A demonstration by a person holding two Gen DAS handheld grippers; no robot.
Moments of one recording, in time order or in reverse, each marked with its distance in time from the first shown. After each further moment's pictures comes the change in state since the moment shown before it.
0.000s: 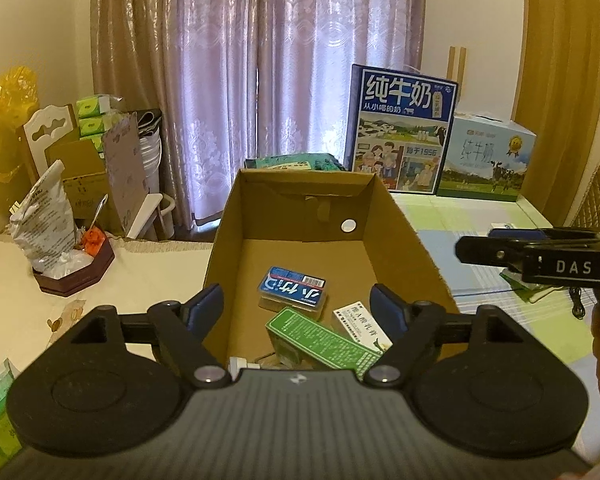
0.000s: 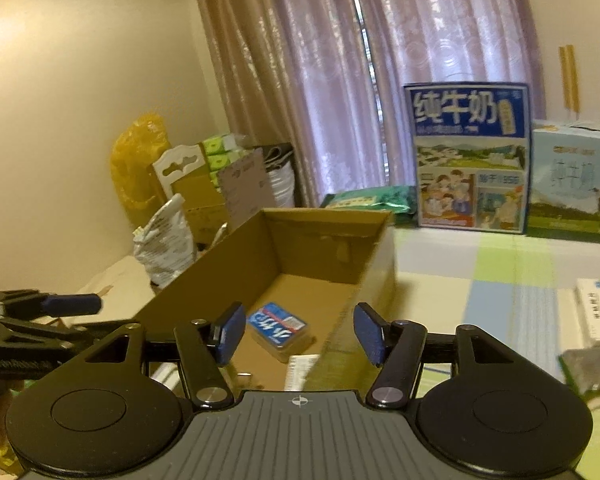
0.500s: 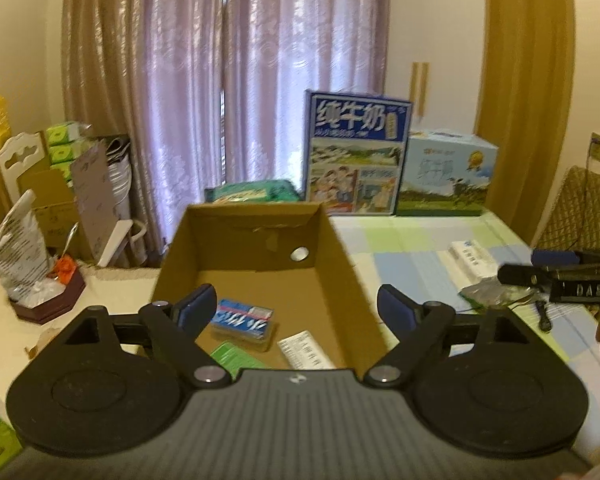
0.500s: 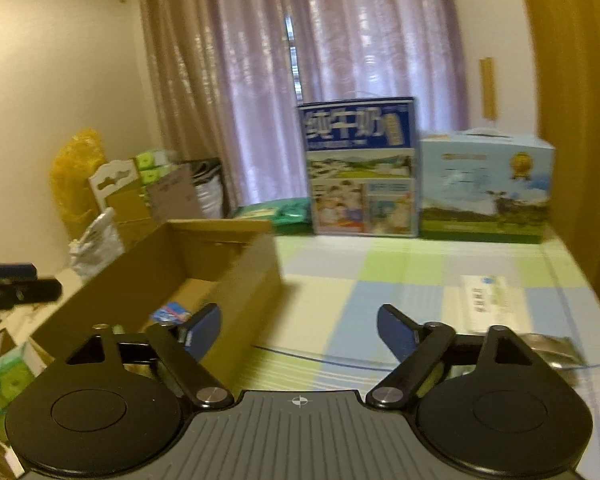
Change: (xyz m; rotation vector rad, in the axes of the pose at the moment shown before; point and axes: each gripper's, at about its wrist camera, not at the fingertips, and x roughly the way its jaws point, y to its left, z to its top) left arm -0.009 -0.048 0.022 0.040 -0.065 -0.087; right arm -0.074 -0.076 -0.012 0.022 -0.044 -0.203
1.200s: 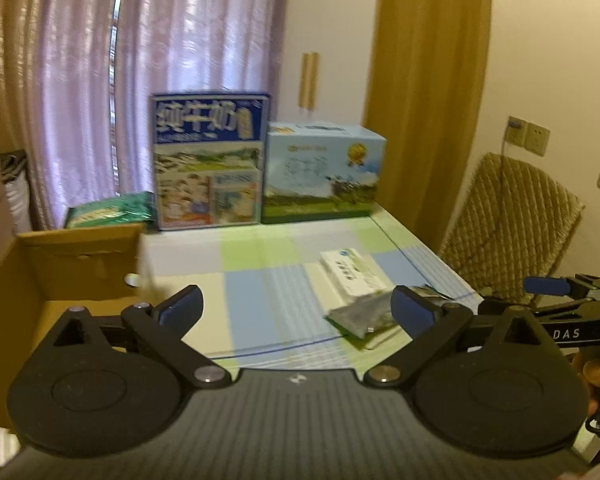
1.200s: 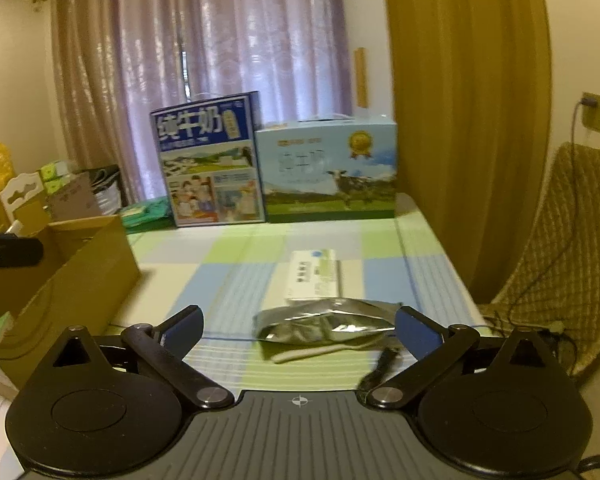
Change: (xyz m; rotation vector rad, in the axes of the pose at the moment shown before) left arm 0.072 -0.155 0.014 0.074 0.017 -0.255; right arm -0.069 -0.129 -0.026 0.083 0.001 -0.259
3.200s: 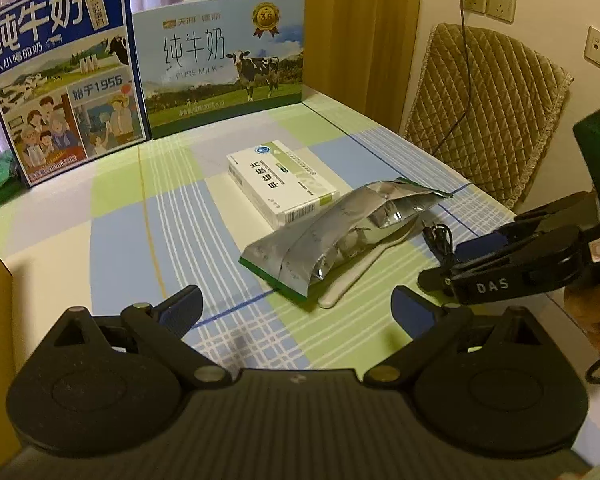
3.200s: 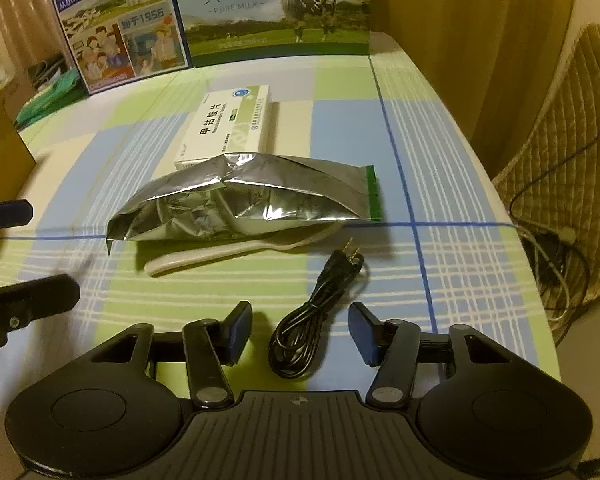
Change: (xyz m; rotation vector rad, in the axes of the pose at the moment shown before) left arm 0.185 -0.056 -0.057 0.195 0.258 -0.146; right arm 0.158 -0.076 -0.040 0.023 0.435 -0.080
